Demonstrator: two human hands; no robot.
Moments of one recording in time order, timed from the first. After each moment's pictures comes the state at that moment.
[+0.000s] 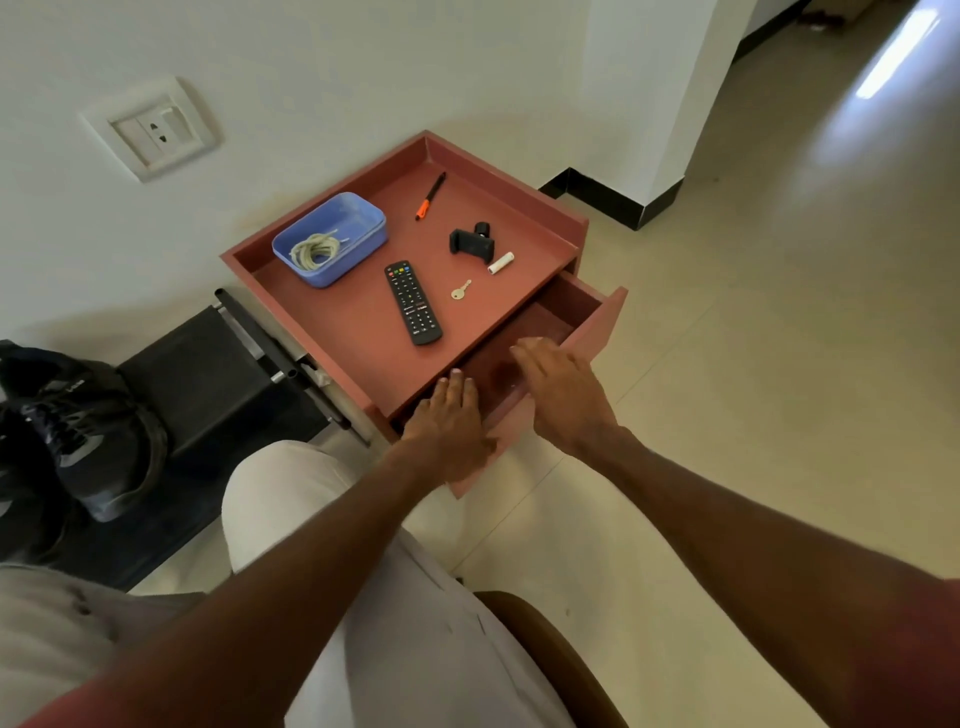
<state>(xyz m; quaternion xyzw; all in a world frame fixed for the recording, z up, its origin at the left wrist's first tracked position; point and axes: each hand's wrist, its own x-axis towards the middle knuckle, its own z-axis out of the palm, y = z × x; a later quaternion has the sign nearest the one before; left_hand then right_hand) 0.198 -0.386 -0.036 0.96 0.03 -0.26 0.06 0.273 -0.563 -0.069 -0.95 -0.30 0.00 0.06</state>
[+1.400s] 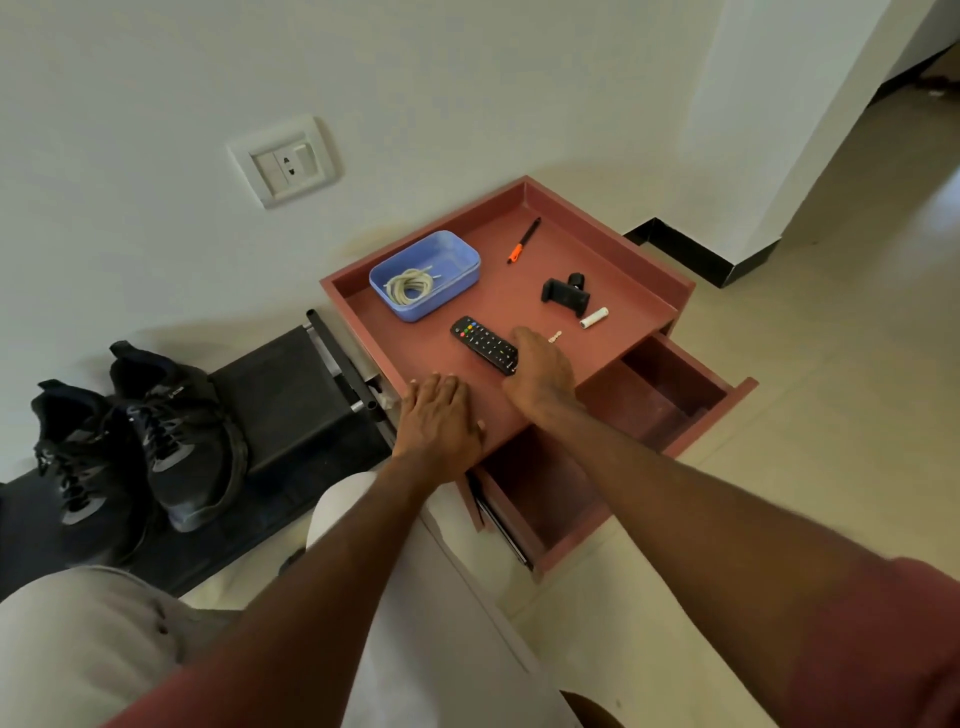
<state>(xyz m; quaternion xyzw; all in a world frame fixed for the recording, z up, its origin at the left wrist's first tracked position) 0.218 -0.266 -0.036 0.99 0.11 -0.10 0.06 0.334 -0.389 -0.027 -0.94 -0.19 0.08 0.27</state>
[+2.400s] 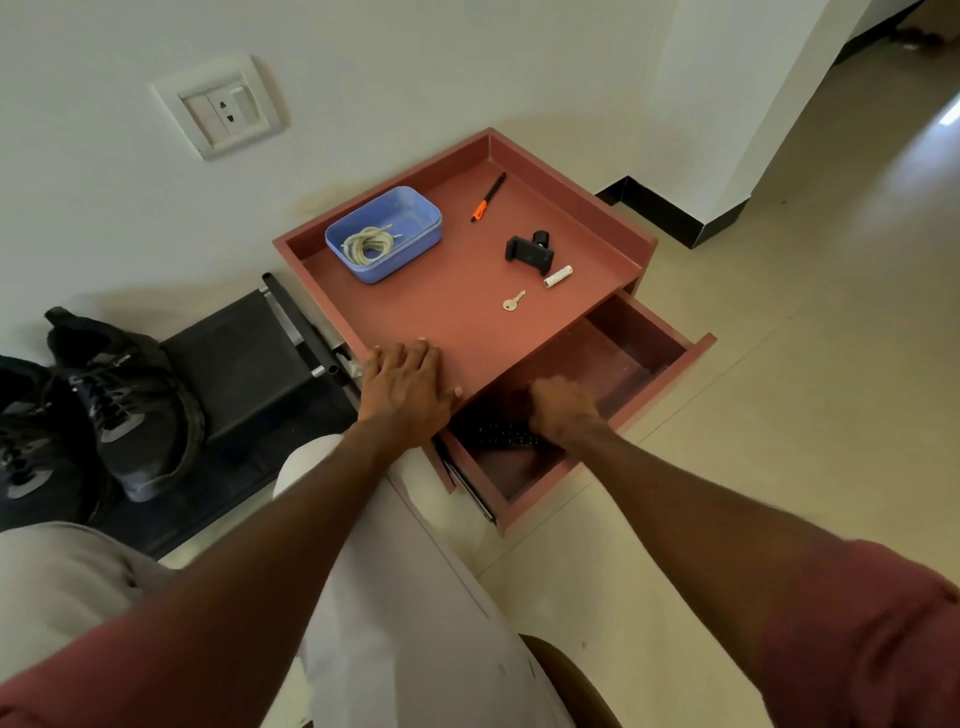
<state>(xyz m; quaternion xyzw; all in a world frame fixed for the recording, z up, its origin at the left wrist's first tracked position) 0.217 -0.276 -0.039 0.99 0.11 -0.10 0.00 0.318 -0.484 -0.103 -0.94 -0.25 0.21 0.05</state>
